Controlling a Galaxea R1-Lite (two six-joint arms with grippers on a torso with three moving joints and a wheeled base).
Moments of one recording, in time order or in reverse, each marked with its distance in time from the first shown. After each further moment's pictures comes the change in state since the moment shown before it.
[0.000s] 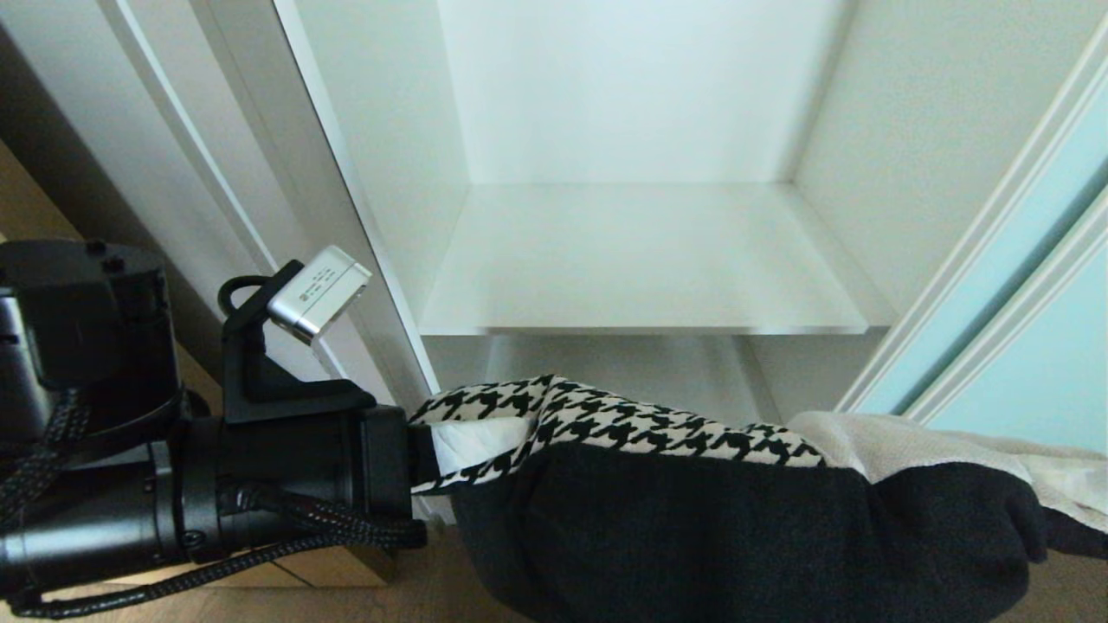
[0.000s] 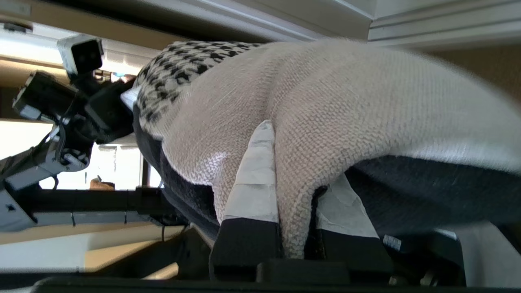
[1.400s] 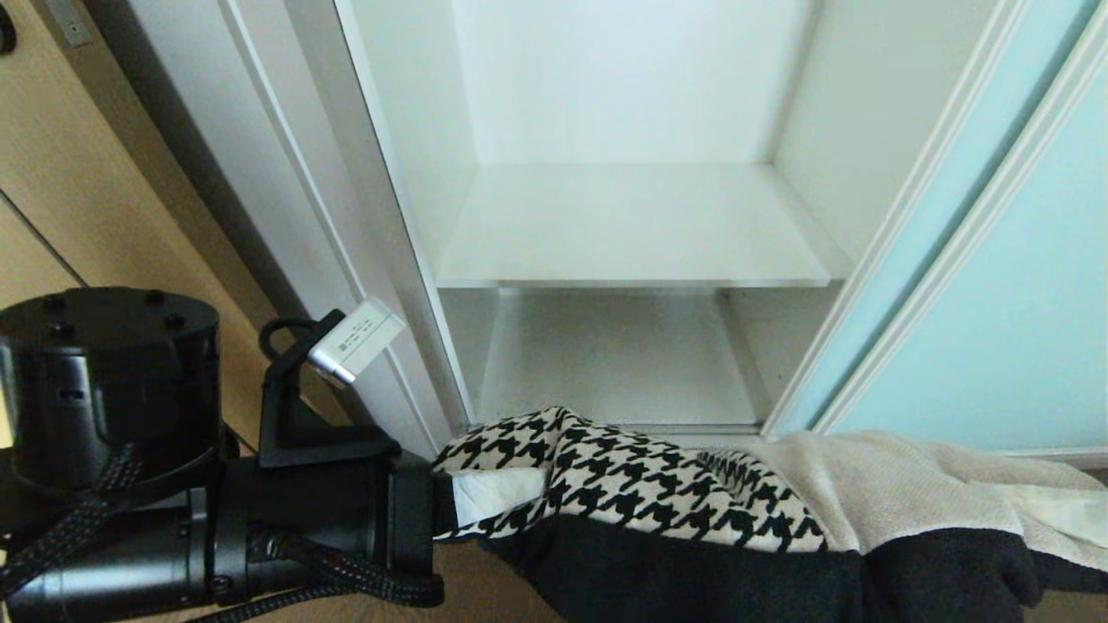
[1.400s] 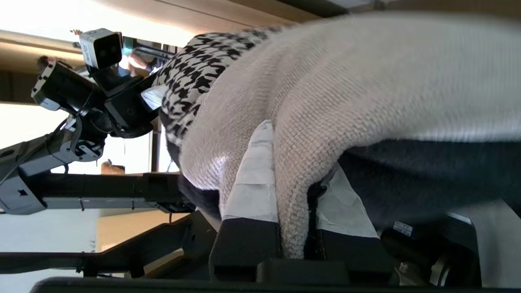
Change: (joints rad) left arm -0.048 0.029 0.048 -0.007 -0.006 -0.007; right arm 0.049 -0.008 0.039 -0.012 -0.004 0.036
